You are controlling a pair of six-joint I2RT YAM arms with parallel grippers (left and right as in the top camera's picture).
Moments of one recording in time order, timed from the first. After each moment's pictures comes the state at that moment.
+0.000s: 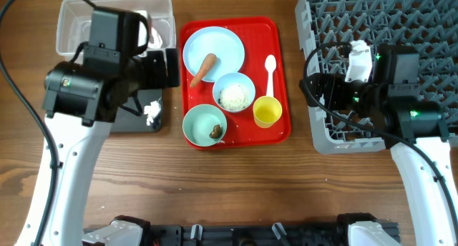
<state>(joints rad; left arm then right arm) -0.24 1.41 1.68 -1.21 -0.07 -0.27 0.04 1.21 1.16 -0.83 -0.40 0.15</state>
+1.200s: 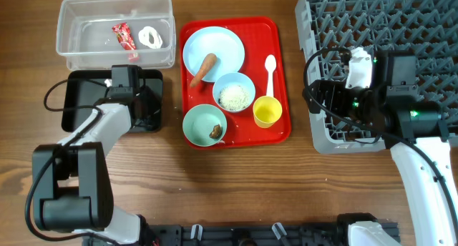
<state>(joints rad) 0.02 1.71 0.86 -0.29 0.03 -0.66 0.04 1.21 1.16 -0.92 -0.34 0.15</state>
